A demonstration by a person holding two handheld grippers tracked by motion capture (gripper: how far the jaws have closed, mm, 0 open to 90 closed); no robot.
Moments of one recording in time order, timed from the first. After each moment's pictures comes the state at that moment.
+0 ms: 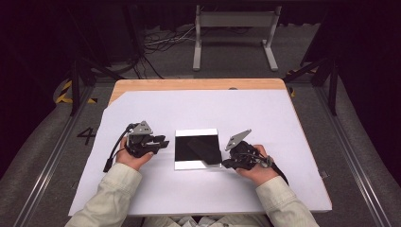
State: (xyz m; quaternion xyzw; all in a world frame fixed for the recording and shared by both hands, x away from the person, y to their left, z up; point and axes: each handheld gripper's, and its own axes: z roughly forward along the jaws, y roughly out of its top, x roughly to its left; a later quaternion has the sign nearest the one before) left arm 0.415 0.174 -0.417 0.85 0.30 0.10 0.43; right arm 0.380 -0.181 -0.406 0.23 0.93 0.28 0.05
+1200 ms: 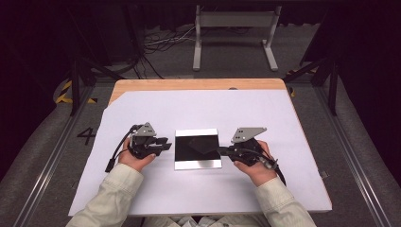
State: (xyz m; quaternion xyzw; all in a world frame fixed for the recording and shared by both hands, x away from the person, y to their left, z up) left arm 0.415 0.166 -0.421 0.86 0.29 0.09 0.42; right arm 0.372 -0.183 -0.381 0.24 0.87 0.42 0.11
